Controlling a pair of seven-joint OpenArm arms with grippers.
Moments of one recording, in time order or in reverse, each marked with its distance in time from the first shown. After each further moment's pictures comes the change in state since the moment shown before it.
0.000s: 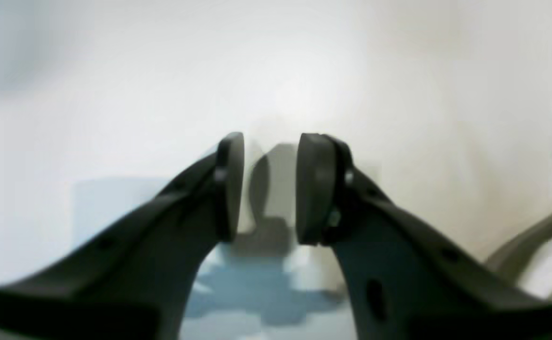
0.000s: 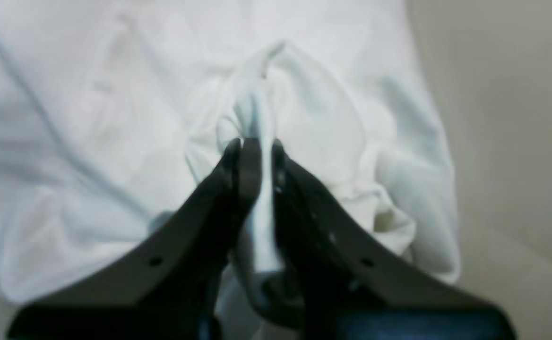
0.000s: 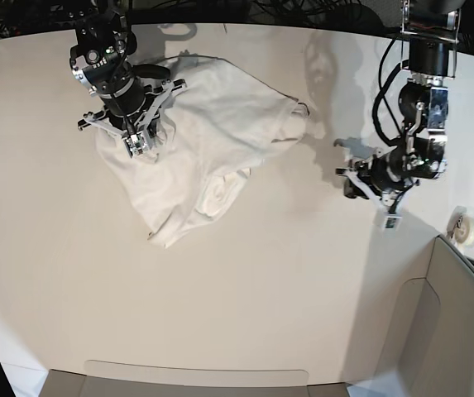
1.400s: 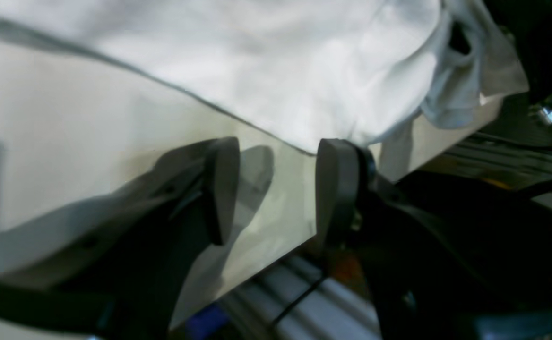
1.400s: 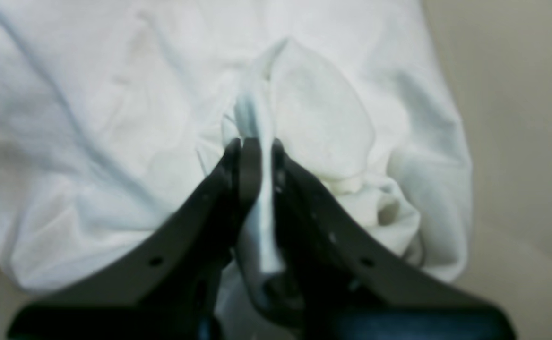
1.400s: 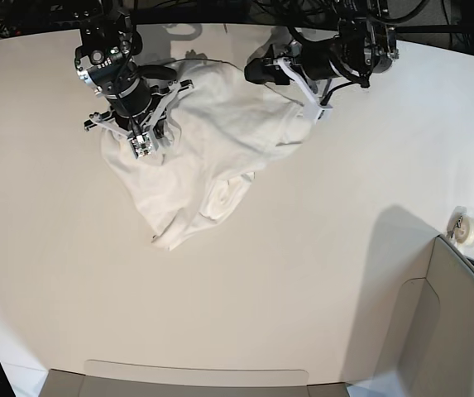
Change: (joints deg) left arm 28.4 27.7 -11.6 16.5 -12.6 -4.1 22.6; right arm -0.4 -0.6 -0.3 -0.1 0.4 0.0 0.3
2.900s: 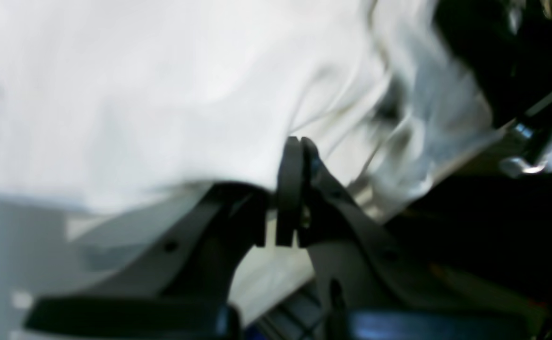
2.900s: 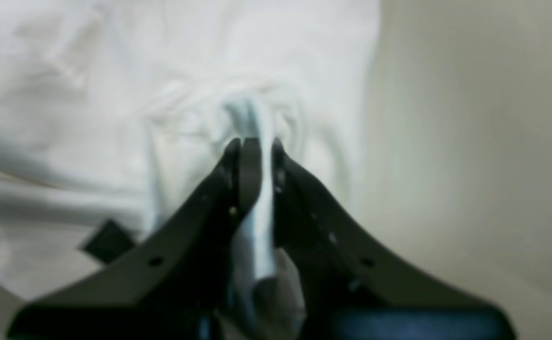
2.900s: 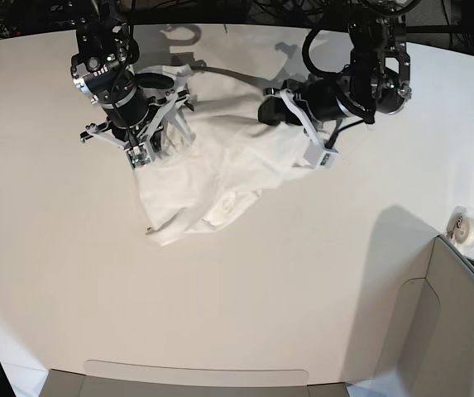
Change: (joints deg) left arm -10.3 -10.5 10.1 11.0 0.4 9.2 -3.0; right arm 3.5 0.8 0.0 0.6 0.2 0.0 0.0
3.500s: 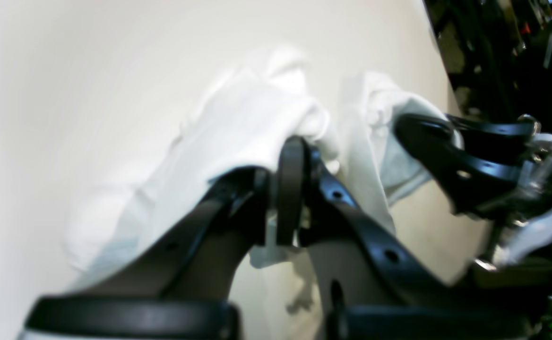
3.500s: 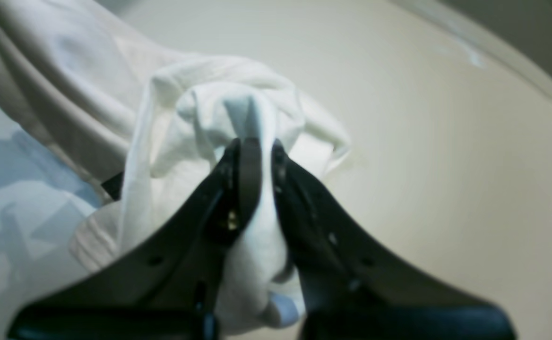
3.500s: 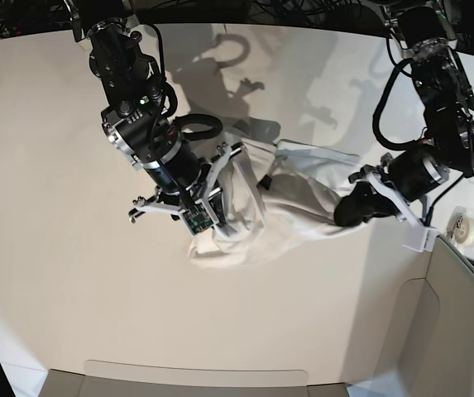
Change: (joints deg) left arm -16.3 -9.4 -16.6 0.8 -12.9 0.0 0.7; right arm 20.2 -4.5 -14.1 0.1 0.4 0.2 -0.4
